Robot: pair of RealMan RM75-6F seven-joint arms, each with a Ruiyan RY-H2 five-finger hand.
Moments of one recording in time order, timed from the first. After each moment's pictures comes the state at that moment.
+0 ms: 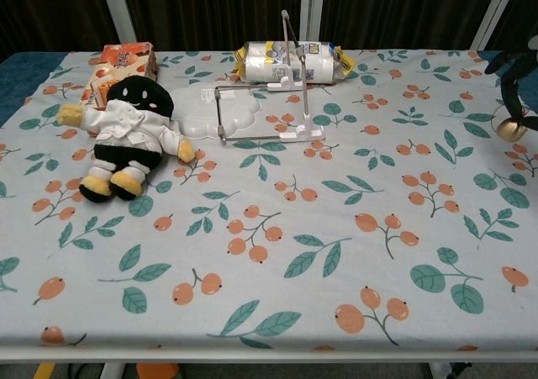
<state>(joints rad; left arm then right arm) -0.10 -1.27 0.00 -1.45 1.54 1.46 -0.13 0.69 -1.09 0.04 -1.83 -0.90 1.01 -0.44</state>
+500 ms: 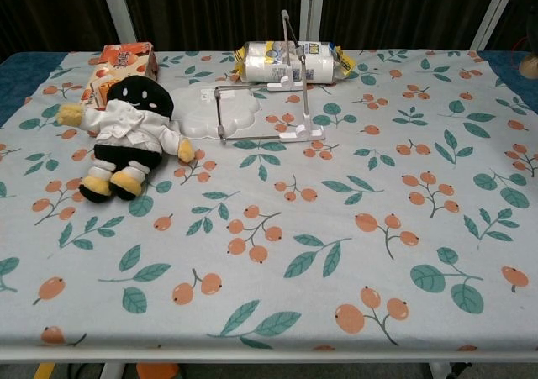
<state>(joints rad) -0.11 -1.27 0.00 -1.46 1.54 1.45 -0.11 0.62 -1.07 0.06 -1.88 -1.06 1.20 -0.51</state>
